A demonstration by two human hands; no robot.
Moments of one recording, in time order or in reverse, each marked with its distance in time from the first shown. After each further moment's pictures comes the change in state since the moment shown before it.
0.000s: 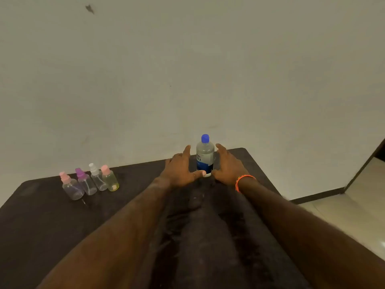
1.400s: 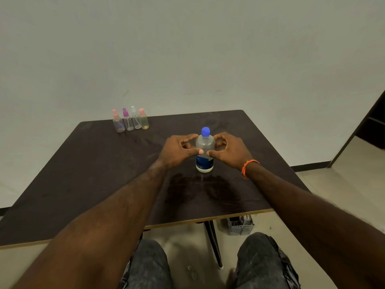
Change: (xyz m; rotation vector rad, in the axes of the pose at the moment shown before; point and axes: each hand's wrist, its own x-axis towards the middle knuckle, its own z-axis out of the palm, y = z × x) left_hand -0.278 0.023 0.009 -0.567 0.204 0.113; right_hand -0.265 -0.042 0.012 0.267 0.084 -0.177
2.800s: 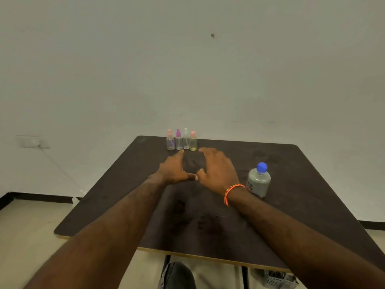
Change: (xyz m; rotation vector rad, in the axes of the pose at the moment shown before) left_hand -0.038 -0.049 -0.148 0.459 0.069 -0.353; right_hand 0.026 -0.155 0.111 -0.324 -0.057 -0.355
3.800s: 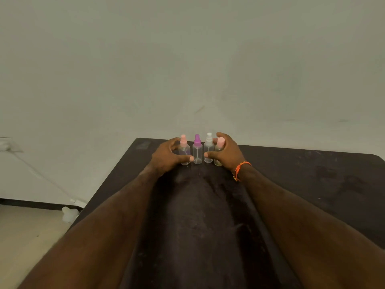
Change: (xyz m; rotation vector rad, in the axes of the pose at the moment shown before) left_hand 0.233 -0.170 -0.013 -0.473 0.086 -0.077; right_hand 0.272 0.105 0.195 0.729 -0.038 0.355
